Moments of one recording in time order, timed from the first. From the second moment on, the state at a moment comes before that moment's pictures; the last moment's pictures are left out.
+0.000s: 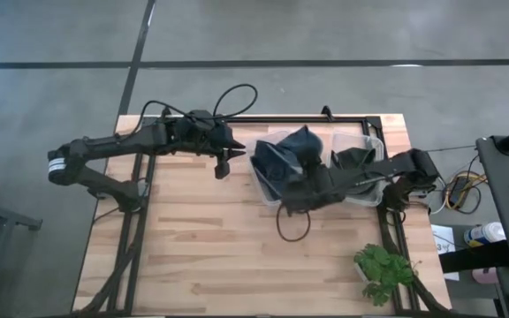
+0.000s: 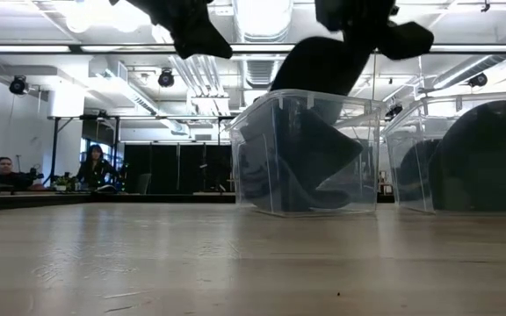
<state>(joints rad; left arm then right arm) 0.28 1.27 1.17 -0.40 0.08 0.11 0.21 1.75 1.59 -1.57 0.97 -0.14</state>
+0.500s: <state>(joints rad) 0.28 1.27 1.07 -0.32 0.09 0.09 0.22 1.76 1.60 -1.53 0.85 -0.30</state>
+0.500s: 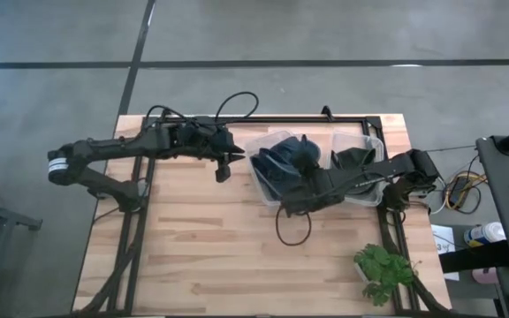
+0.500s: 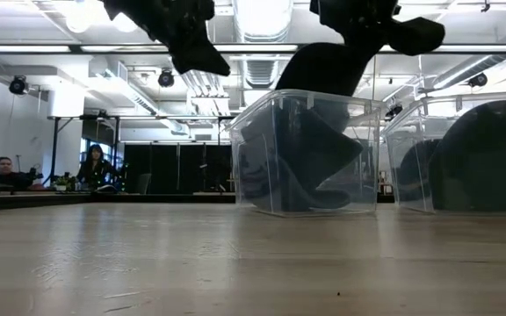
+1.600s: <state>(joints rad) 0.10 1.39 0.90 -0.15 0.17 -0.21 0.22 1.81 1.61 -1.29 0.88 -0.58</state>
